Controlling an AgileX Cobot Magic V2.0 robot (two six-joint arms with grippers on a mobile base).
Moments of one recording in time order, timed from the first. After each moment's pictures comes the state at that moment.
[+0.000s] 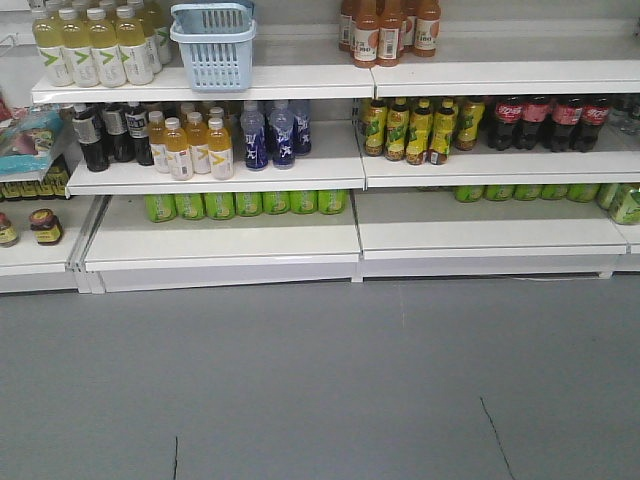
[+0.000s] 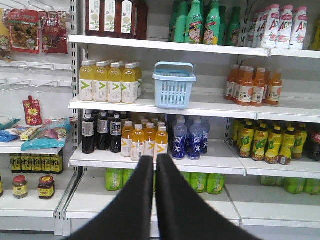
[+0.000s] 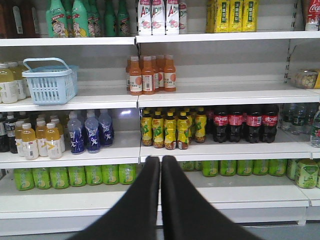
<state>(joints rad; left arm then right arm) 0.06 -0.01 0.03 0.24 0.02 -0.41 0.00 -0.01 0.03 -0.31 0.04 0.31</state>
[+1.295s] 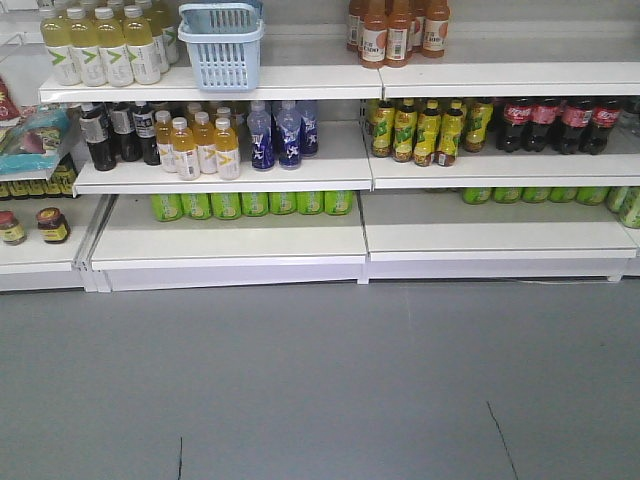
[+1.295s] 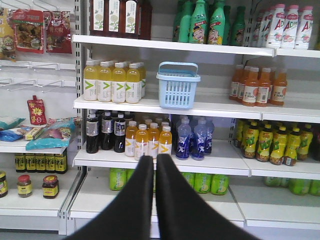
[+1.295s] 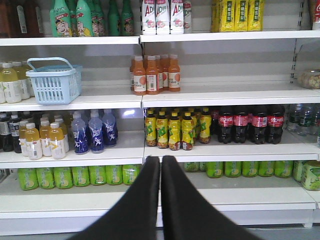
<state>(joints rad) 0.06 -0.01 0.03 0.24 0.02 -0.41 0.00 -0.01 0.03 -0.31 0.04 0.31</state>
